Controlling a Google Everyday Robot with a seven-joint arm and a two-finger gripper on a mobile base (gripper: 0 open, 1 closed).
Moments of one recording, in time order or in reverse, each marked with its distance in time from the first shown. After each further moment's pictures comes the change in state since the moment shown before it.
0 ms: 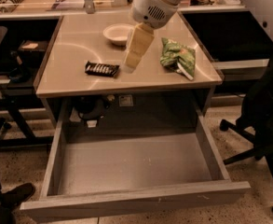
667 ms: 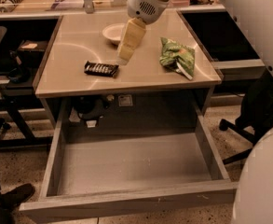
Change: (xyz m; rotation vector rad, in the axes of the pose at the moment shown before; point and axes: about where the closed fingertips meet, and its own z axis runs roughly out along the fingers) arm -0.008 -0.032 0.022 -0.006 0.016 0.040
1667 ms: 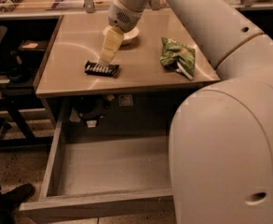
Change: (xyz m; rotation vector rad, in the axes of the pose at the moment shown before) arm -0.015 -0.040 0.078 -0.075 0.032 0.071
